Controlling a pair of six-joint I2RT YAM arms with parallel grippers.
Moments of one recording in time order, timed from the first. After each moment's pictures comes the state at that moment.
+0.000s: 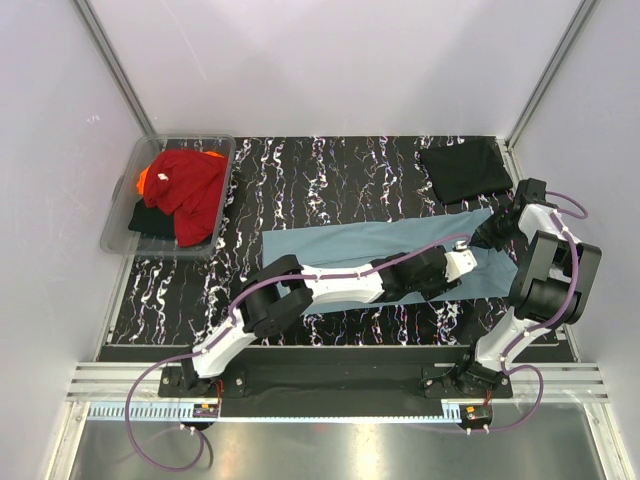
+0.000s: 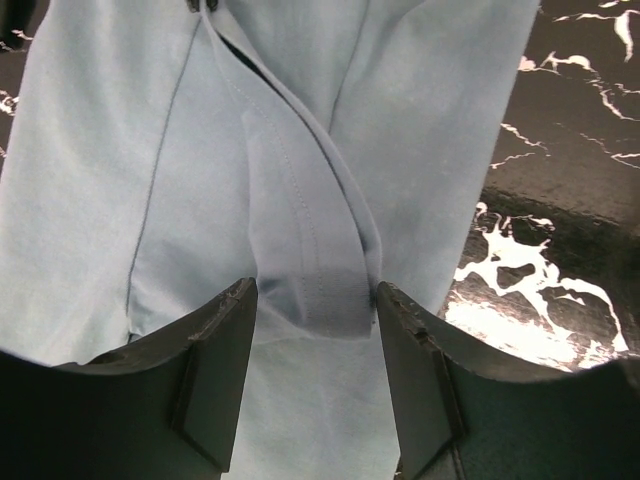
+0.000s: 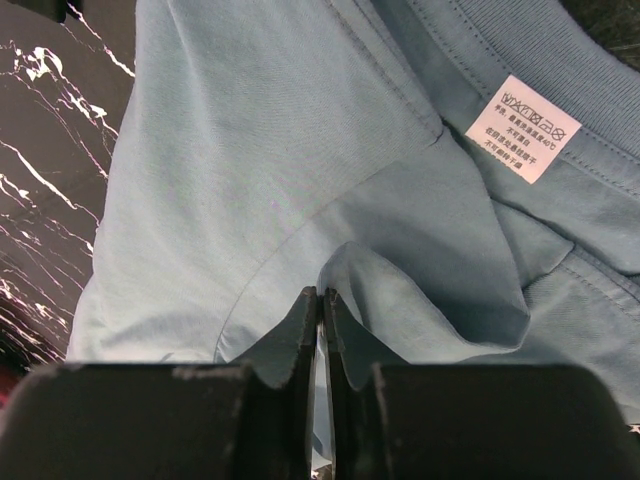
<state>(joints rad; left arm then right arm) -1.20 2.29 1.73 0.00 -0.11 0.13 -0.36 1.74 1.15 -0.59 -0.26 0.56</state>
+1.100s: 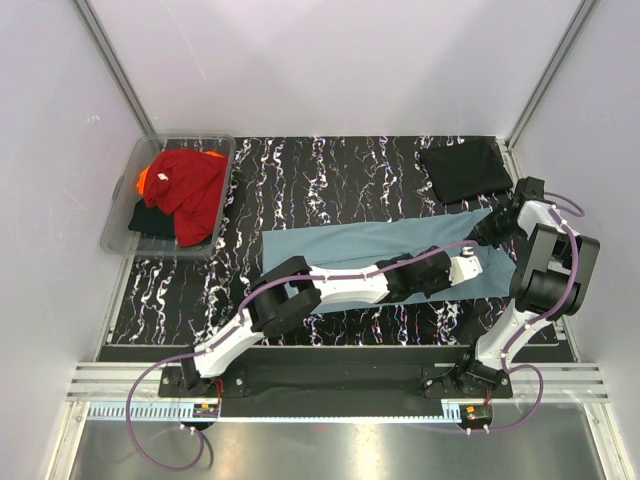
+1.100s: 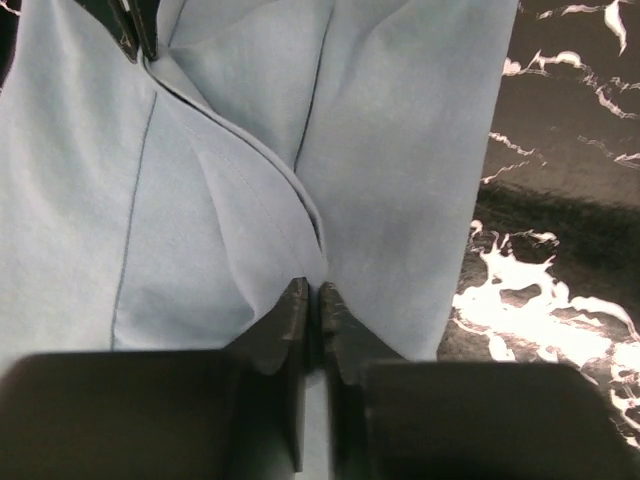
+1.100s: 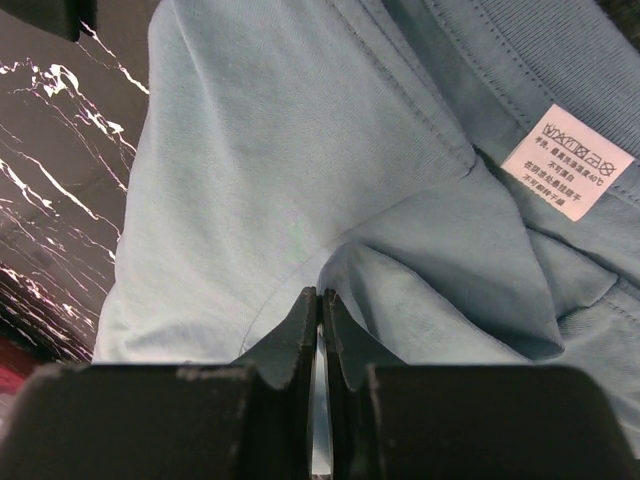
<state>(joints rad) -1.20 2.36 1.79 0.02 -0.07 0.22 -0.36 1.80 1.19 -0.59 -0.30 0.59</state>
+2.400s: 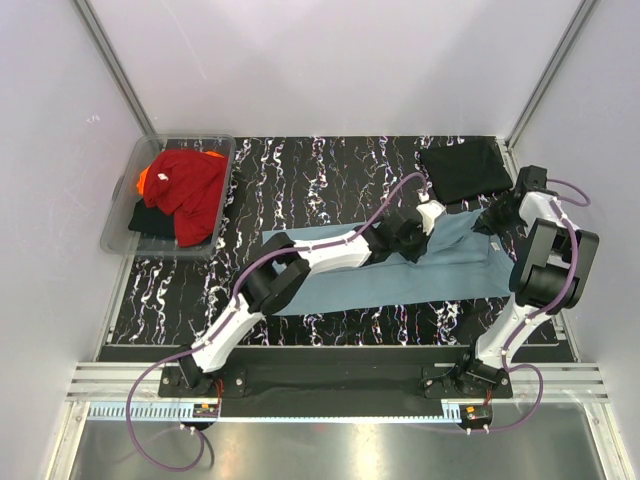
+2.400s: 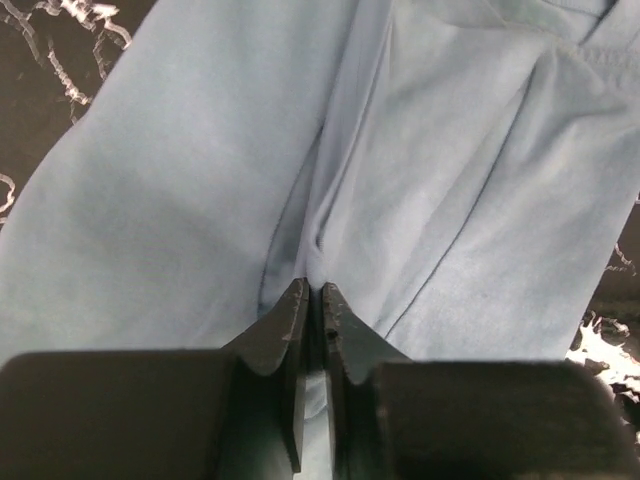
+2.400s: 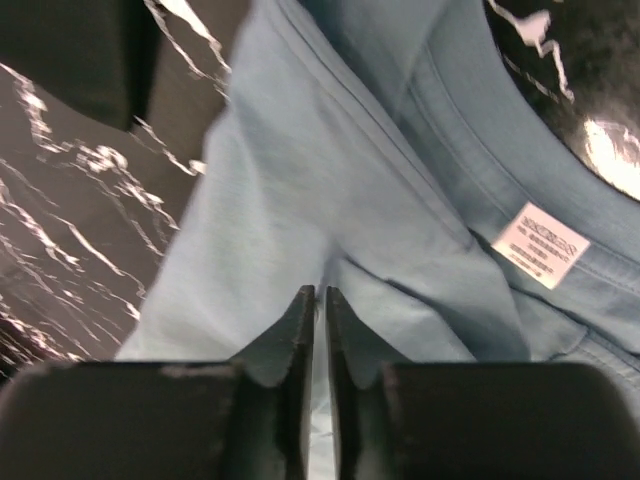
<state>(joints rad) -0.99 2.38 1.84 -0.03 0.09 -0.19 -0.36 1.85 1.28 -0.58 -0.21 0.60</state>
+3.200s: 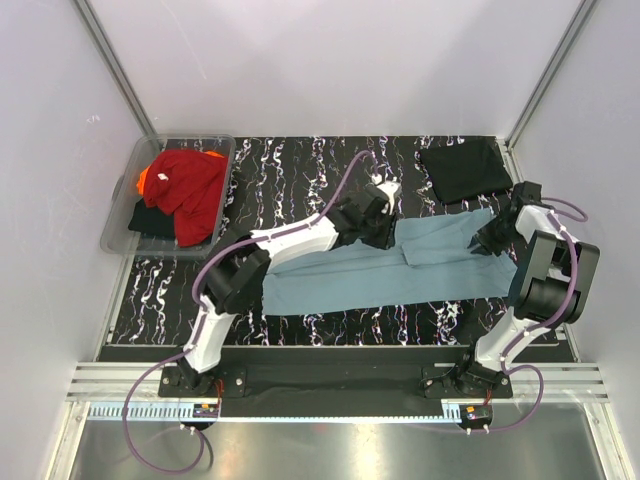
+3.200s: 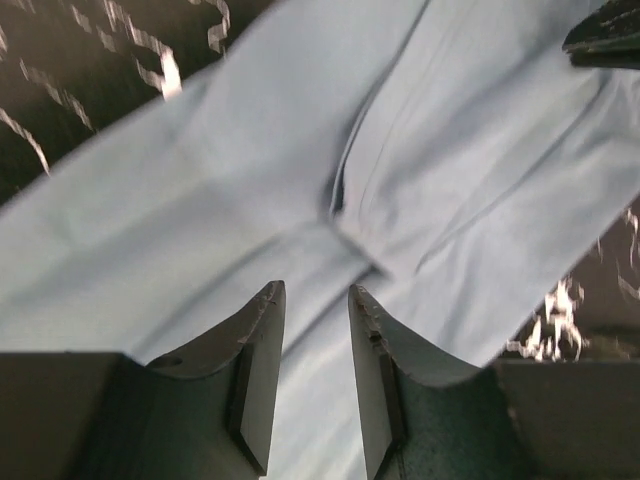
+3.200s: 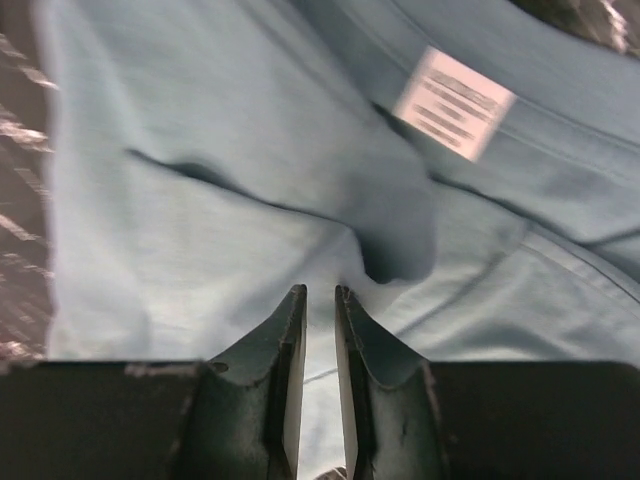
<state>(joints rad) -0.88 2.12 1.65 -0.24 0.07 -0.44 -0.35 1.74 1.14 -0.61 -0.17 0.62</state>
